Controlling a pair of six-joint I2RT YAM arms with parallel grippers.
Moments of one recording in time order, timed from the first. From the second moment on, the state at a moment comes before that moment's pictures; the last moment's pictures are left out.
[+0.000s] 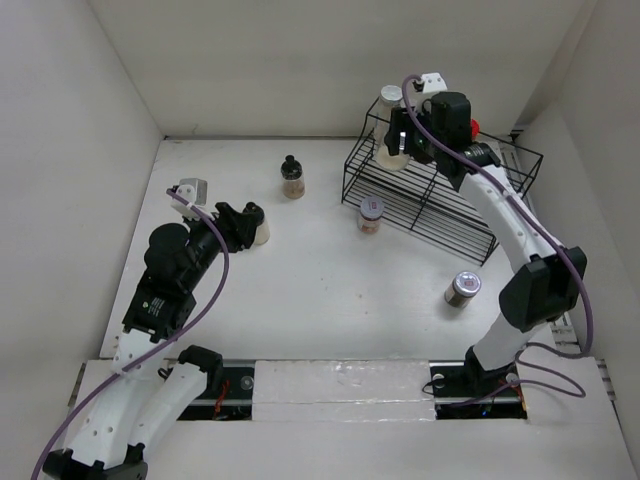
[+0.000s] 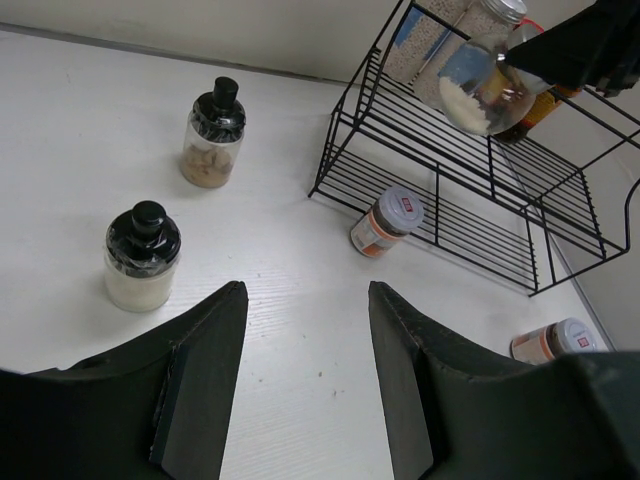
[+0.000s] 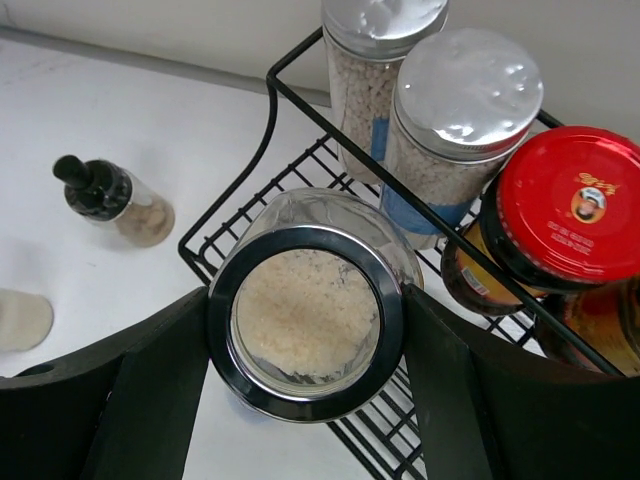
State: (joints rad) left arm -0.33 0.64 0.83 -0.31 0.06 -0.43; right arm 0.31 1.66 1.67 -0.36 -0.01 0.09
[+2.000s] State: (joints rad) left arm -0.33 0.64 0.83 -0.31 0.05 -0.43; right arm 0.69 2.49 2.33 -0.24 0.11 0.02
